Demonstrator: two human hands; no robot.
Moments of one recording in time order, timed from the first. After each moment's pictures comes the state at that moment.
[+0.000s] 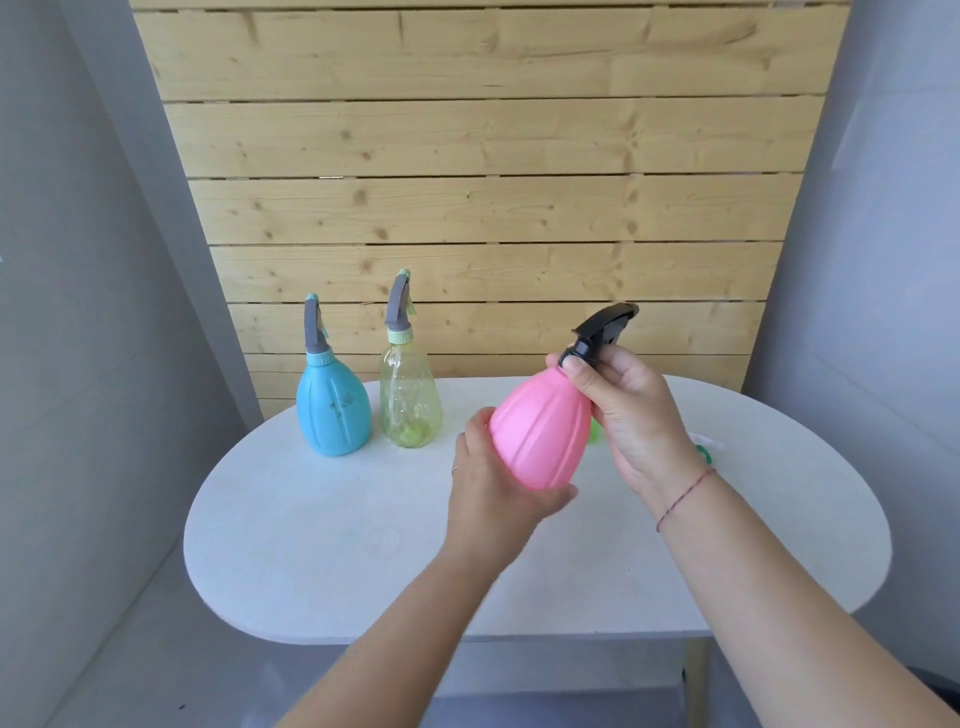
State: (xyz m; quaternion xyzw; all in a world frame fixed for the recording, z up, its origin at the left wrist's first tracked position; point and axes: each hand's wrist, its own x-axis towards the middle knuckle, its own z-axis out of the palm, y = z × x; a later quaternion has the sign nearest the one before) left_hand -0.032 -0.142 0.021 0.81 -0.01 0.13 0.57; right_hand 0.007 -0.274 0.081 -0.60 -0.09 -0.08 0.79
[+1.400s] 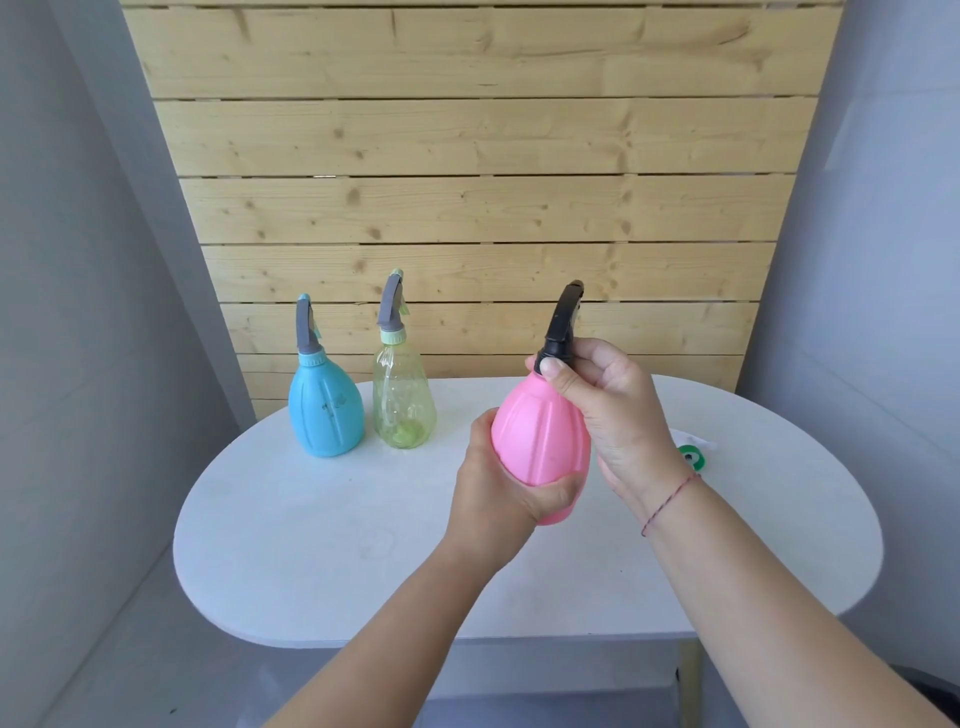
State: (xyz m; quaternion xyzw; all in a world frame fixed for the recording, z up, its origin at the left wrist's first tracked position) left_hand -0.032 -0.149 0.027 0.74 -0.05 0.08 0.67; right_hand 0.001 -0.266 0.084 -0.63 -0.11 -0.11 0.76
